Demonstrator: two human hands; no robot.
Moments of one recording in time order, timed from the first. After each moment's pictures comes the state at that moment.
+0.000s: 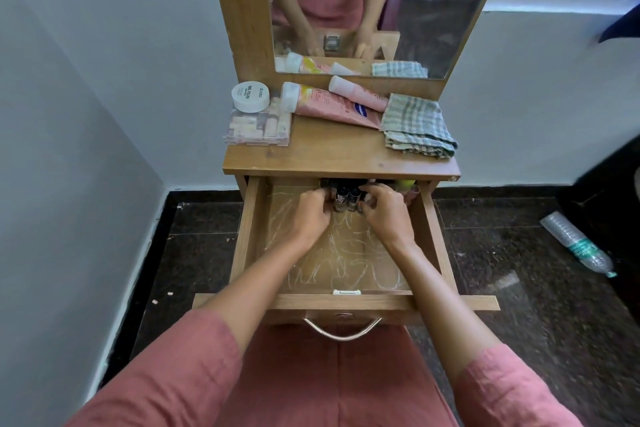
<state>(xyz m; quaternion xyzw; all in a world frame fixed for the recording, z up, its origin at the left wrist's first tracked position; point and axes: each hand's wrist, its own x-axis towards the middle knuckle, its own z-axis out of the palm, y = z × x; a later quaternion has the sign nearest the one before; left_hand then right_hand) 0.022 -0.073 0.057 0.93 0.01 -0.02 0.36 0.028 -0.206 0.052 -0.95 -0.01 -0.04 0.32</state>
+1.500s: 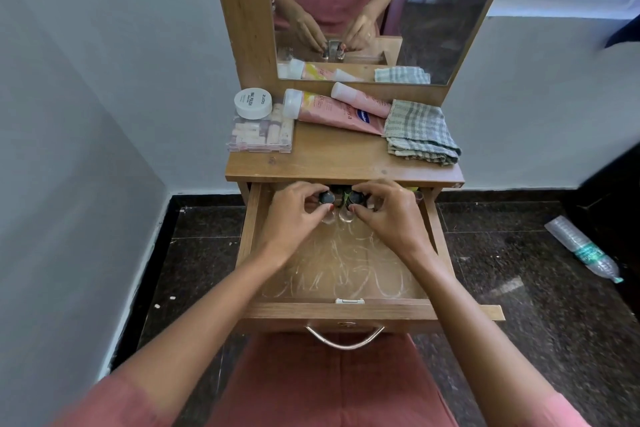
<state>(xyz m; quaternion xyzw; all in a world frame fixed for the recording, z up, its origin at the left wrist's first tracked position) -0.006 -0.044 0.105 0.91 -0.04 0.07 0.41 0.007 -0.202 0.101 -0.92 -0.08 -0.07 0.37</state>
